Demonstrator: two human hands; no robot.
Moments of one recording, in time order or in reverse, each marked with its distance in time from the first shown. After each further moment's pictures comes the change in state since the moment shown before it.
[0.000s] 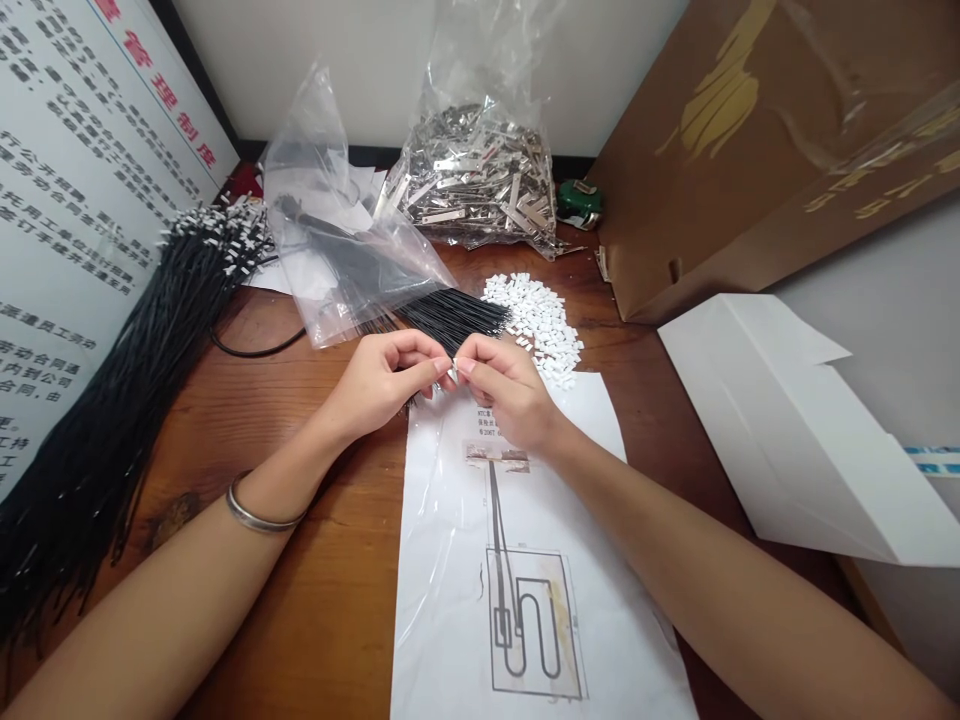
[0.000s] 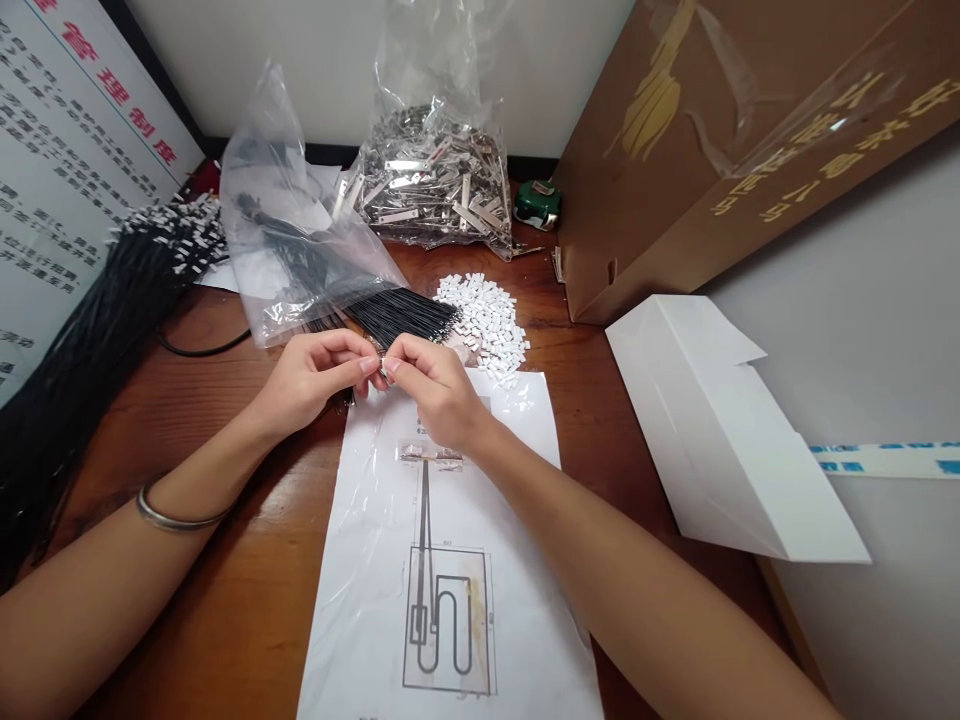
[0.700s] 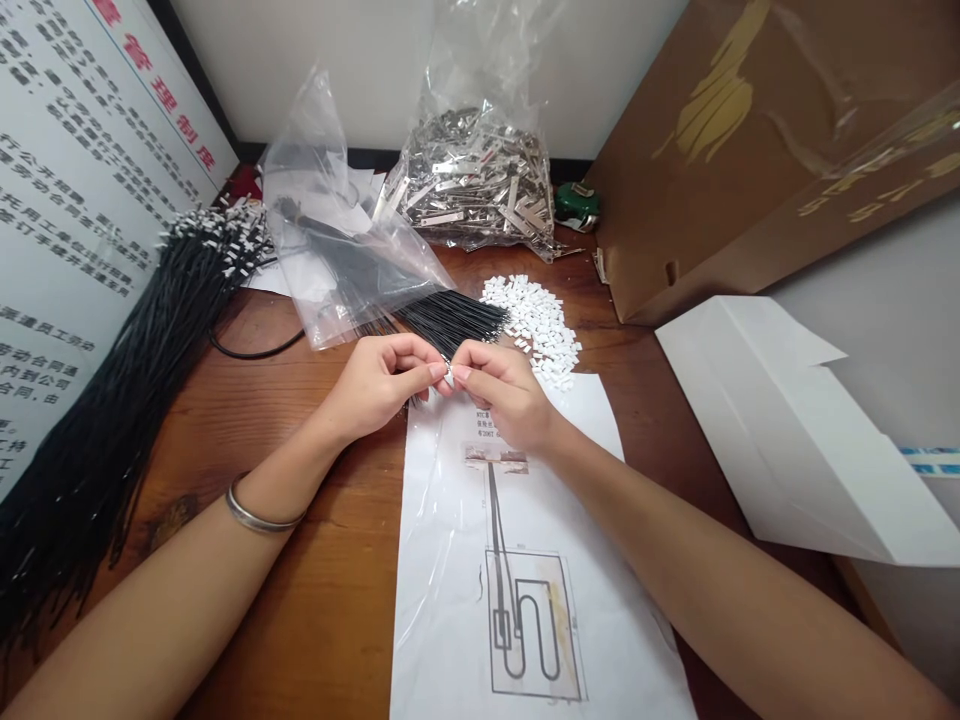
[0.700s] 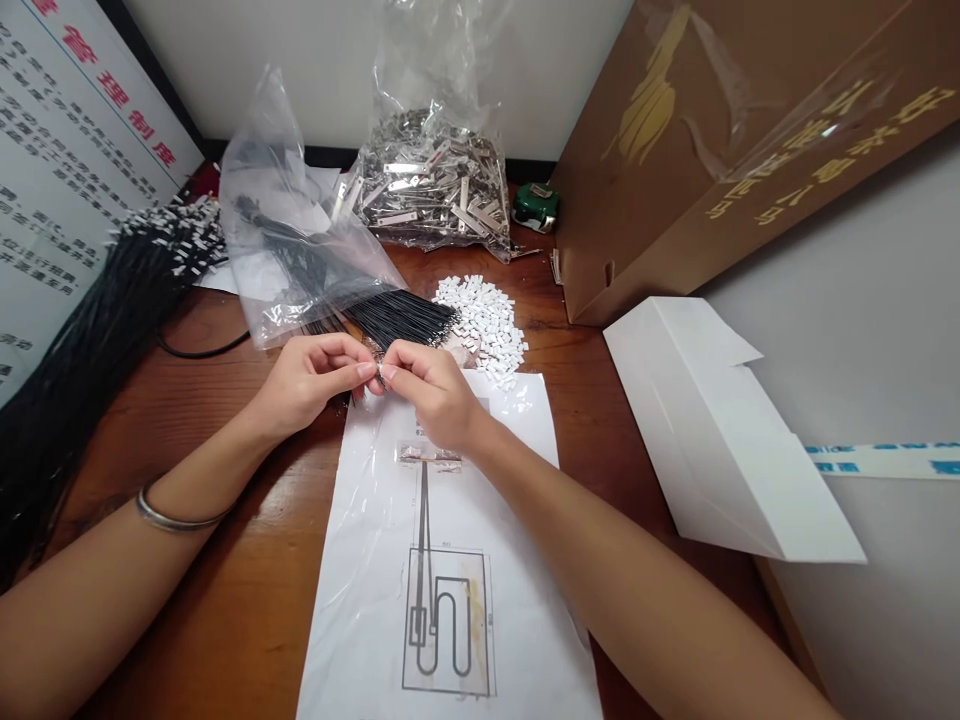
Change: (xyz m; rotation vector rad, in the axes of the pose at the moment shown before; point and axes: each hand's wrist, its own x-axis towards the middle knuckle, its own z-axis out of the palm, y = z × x) left_hand 0.000 -0.003 -0.002 -0.021 -0.011 -0.031; right_hand 0.001 0.001 -0.001 -0.024 -0.037 0.008
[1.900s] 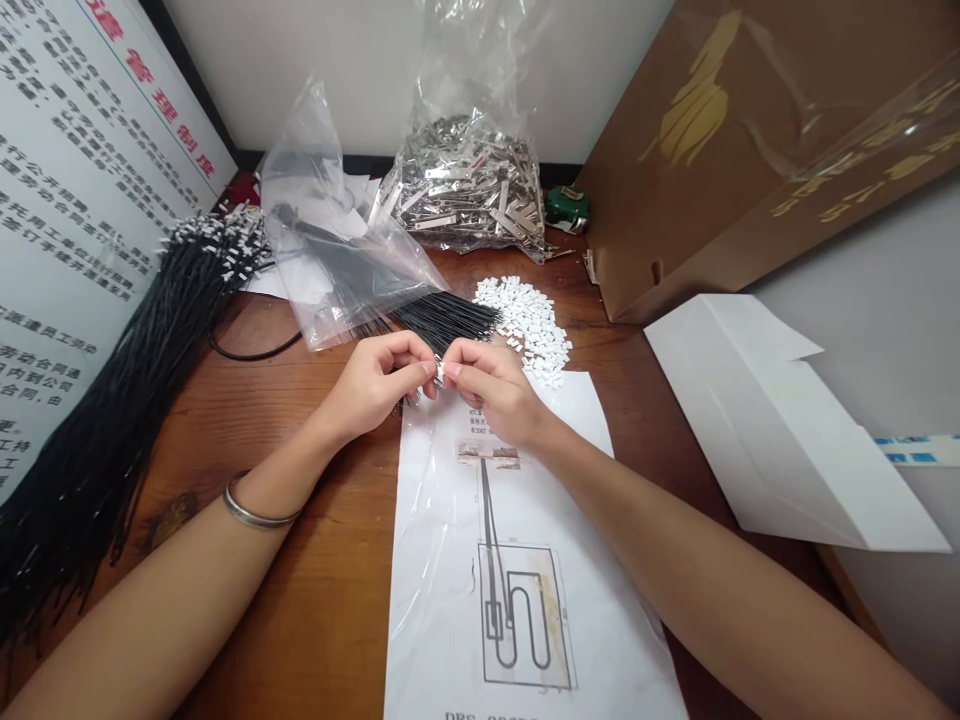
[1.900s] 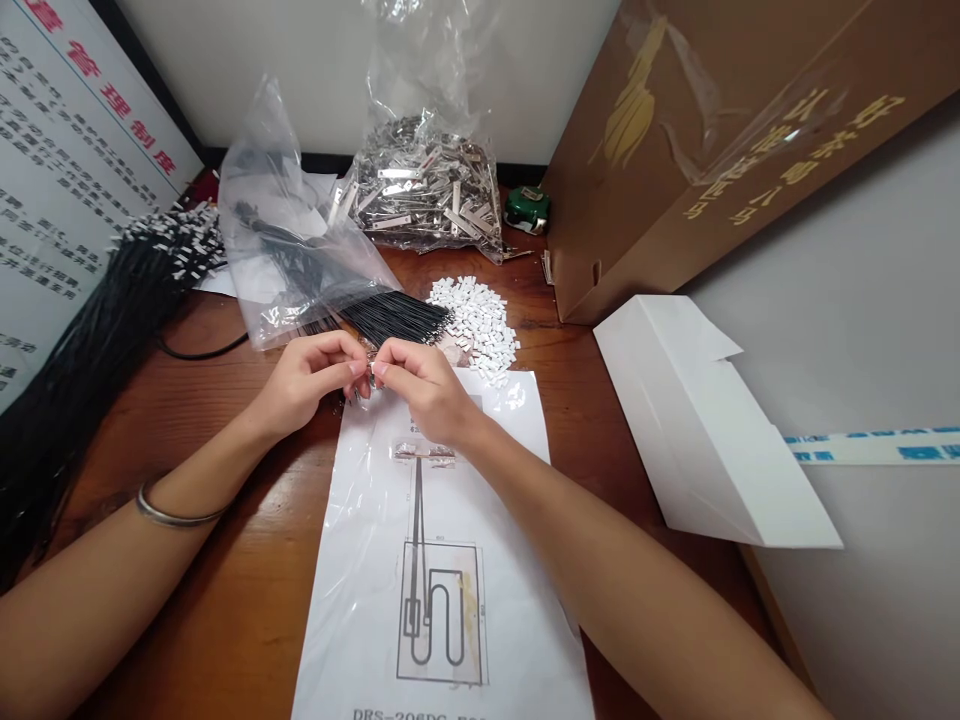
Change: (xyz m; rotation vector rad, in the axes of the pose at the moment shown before) left_hand -0.001 0.001 0.001 0.089 -0.030 0.102; right_hand 0.003 -0.002 0.003 0.143 -0.035 -0.015
